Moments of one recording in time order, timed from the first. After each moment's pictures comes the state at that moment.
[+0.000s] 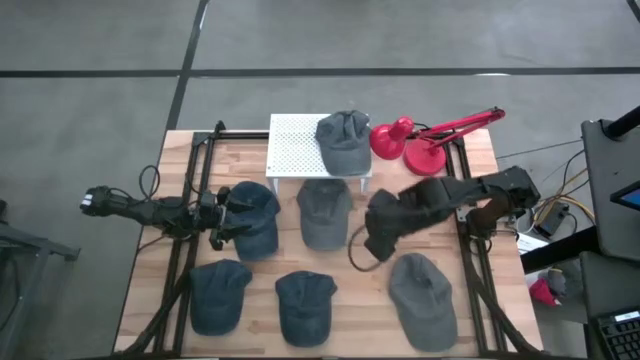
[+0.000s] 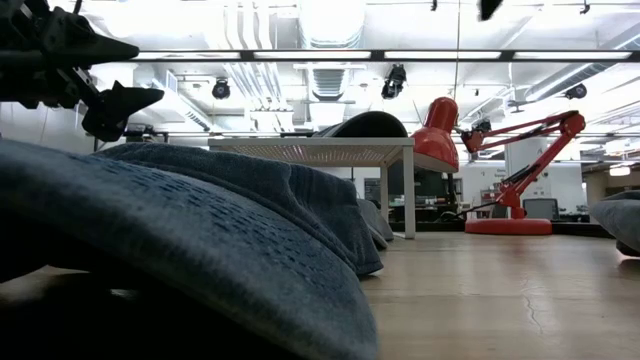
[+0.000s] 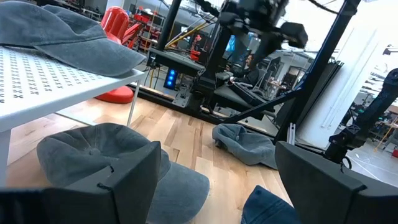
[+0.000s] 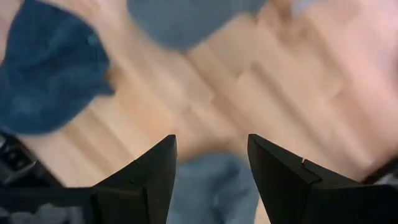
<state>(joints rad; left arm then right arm) -0.24 0.10 0.01 0.10 -0.29 -0.34 0.29 1.67 1.84 -1.55 0.14 1.04</state>
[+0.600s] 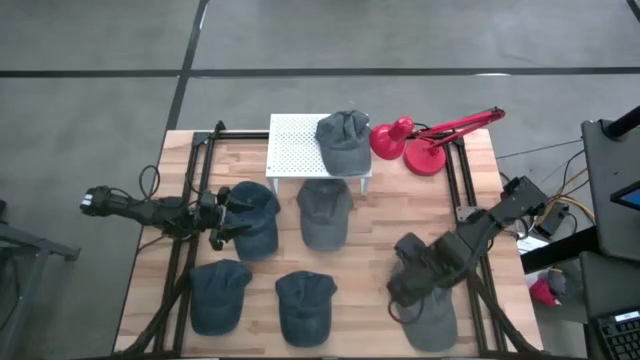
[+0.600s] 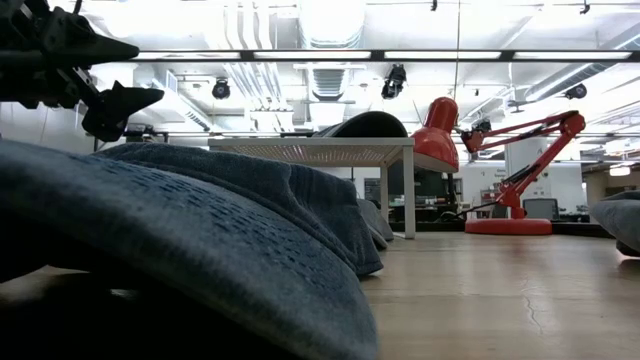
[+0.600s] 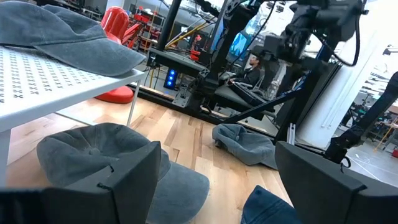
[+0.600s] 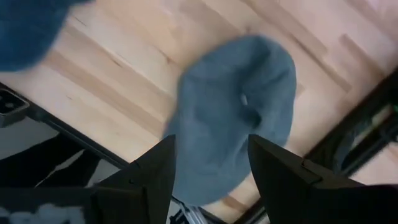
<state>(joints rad) -0.24 0.10 0.01 0.10 -0.29 -0.34 0.63 1.67 1.72 -1.57 0.02 1.58</state>
